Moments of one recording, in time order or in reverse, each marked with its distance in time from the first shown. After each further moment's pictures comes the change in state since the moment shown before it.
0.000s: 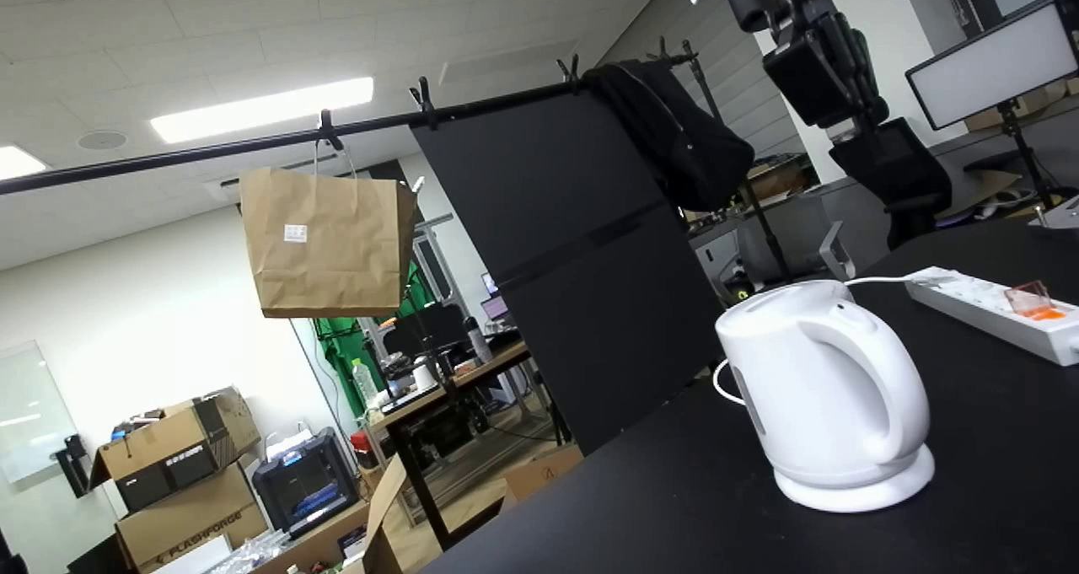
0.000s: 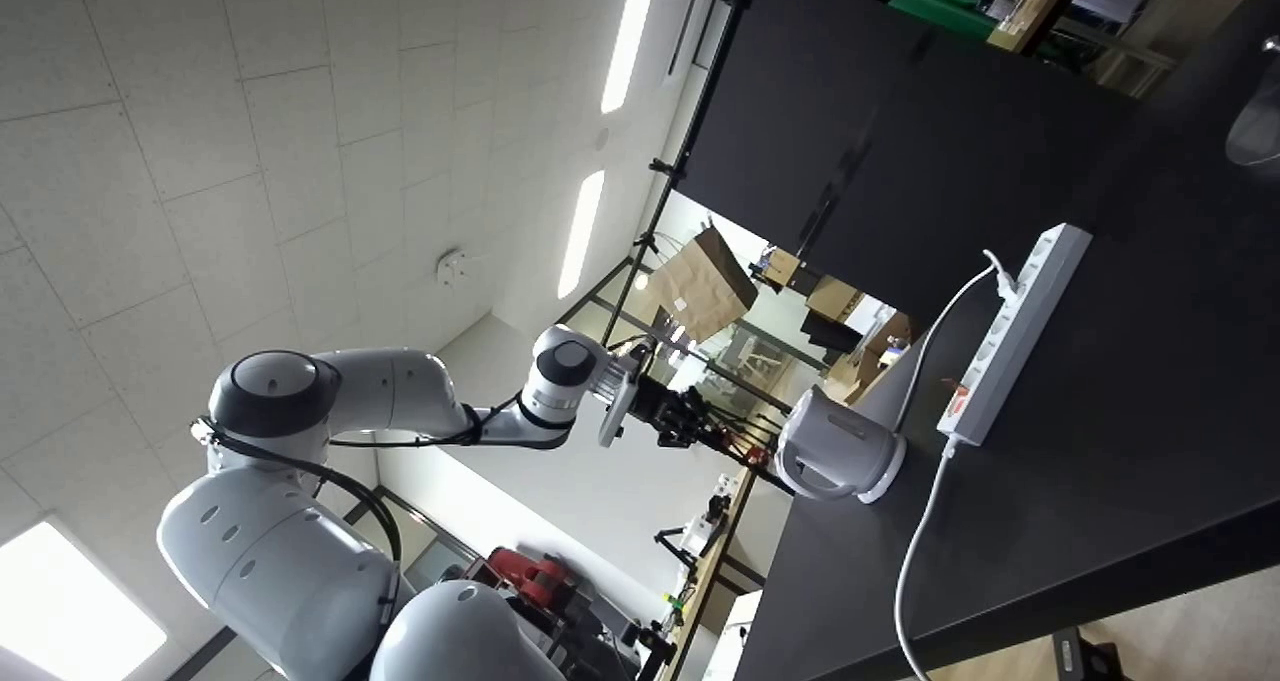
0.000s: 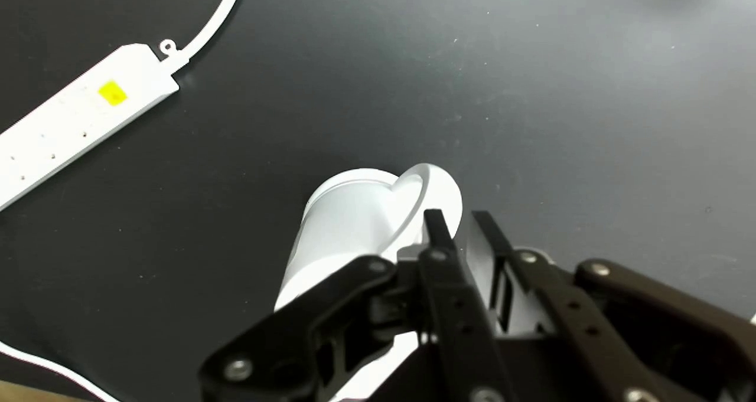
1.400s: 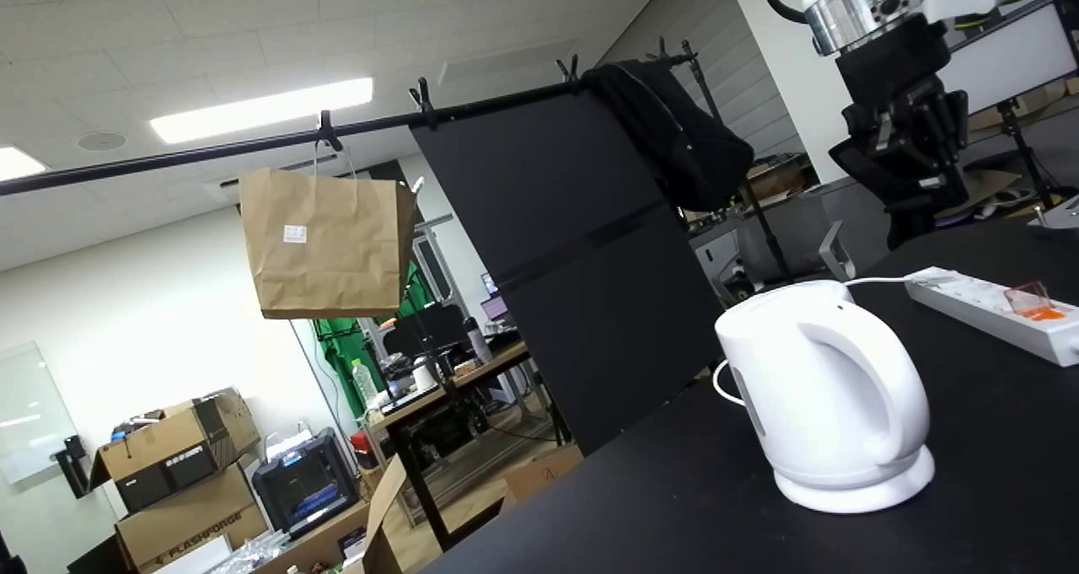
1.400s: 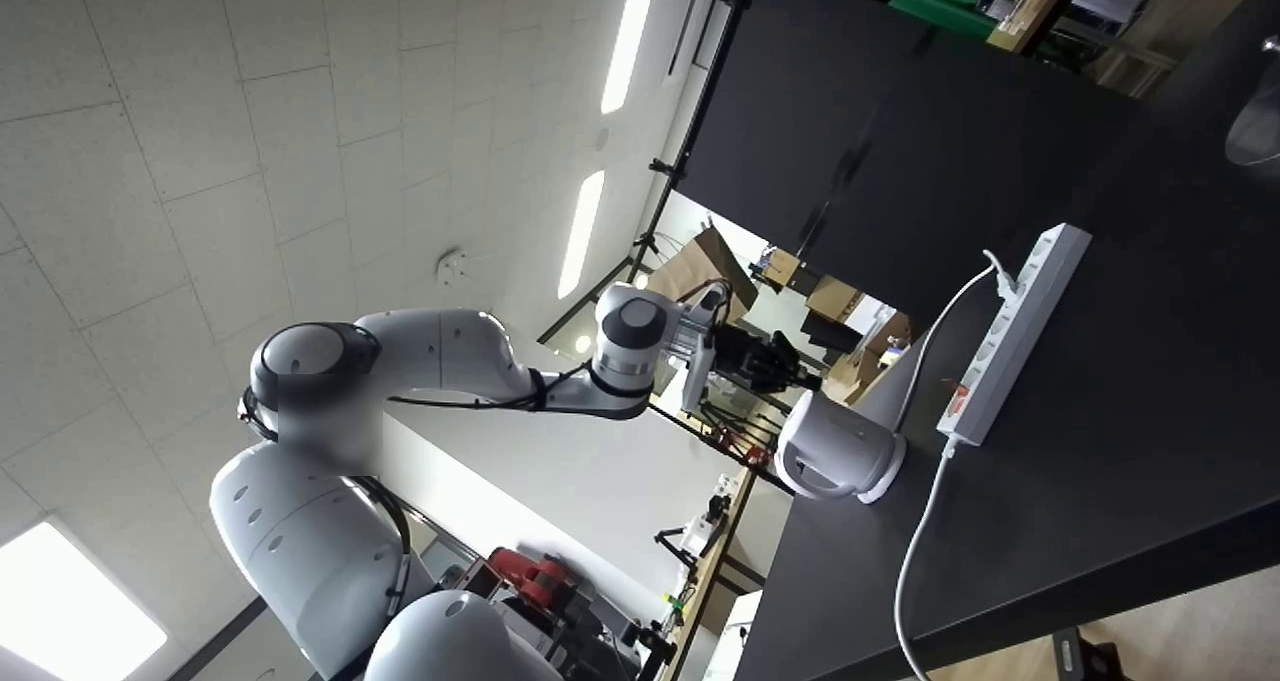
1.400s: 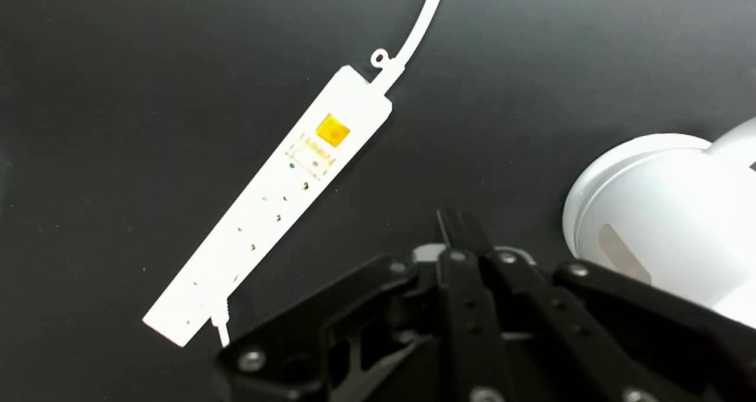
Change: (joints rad) arm -0.105 0.162 -0.191 -0.038 -0.184 0.249 0.162
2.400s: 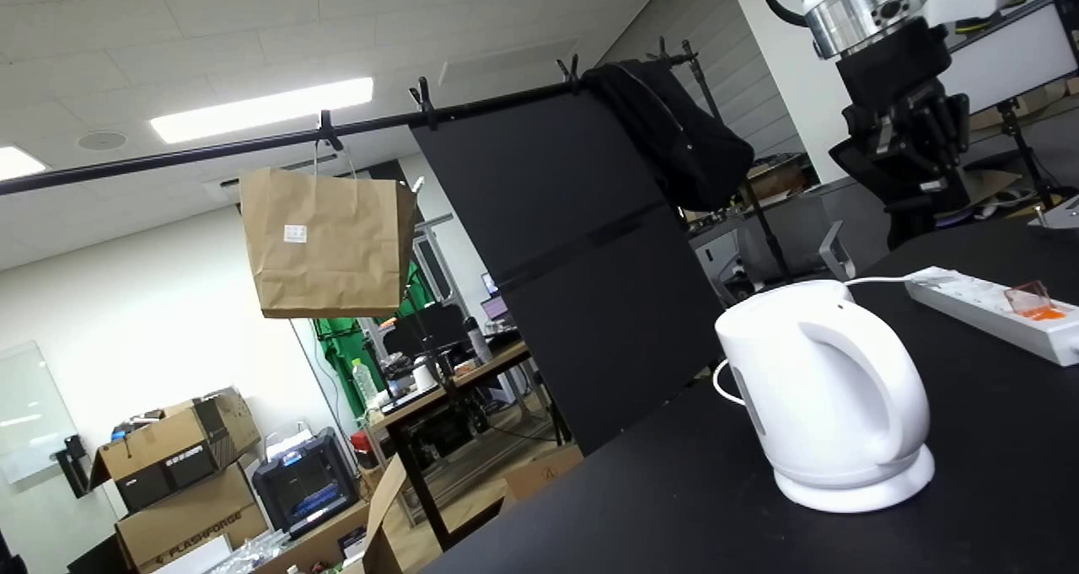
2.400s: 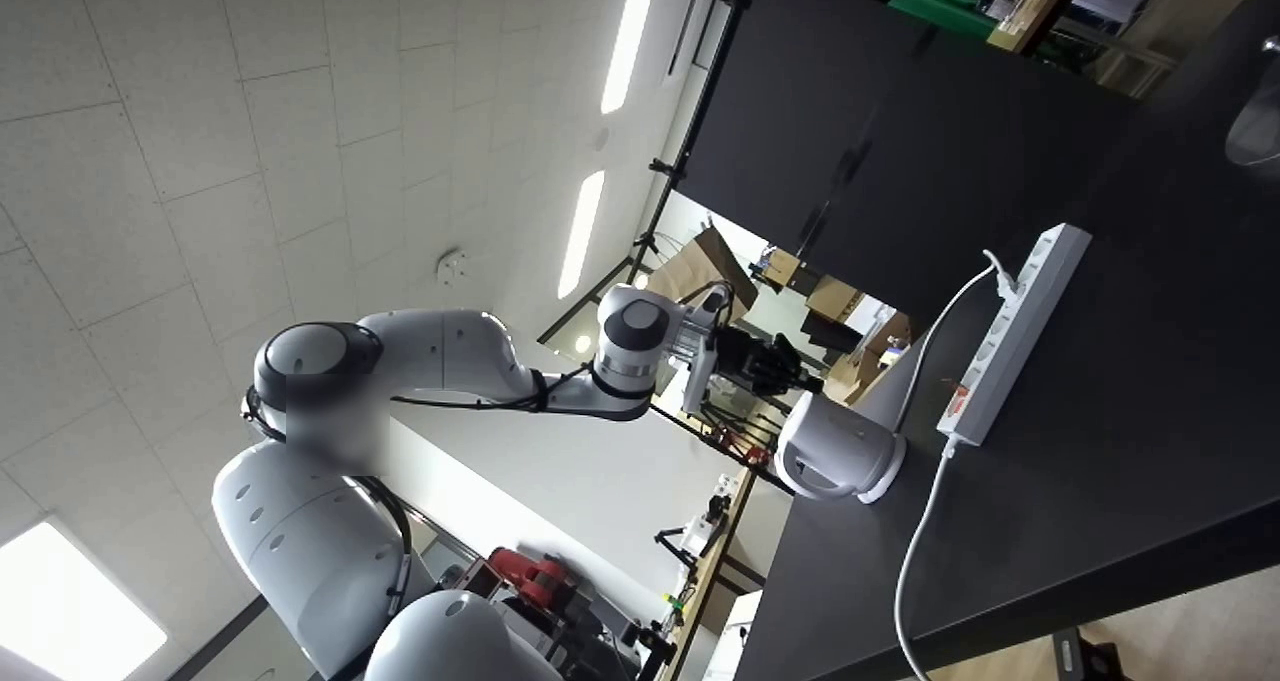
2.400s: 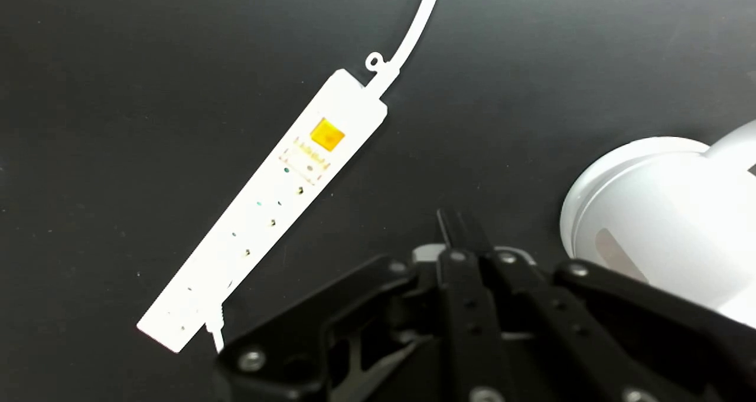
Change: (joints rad) arm 0.002 0.007 0.001 0.000 0.004 0.003 0.004
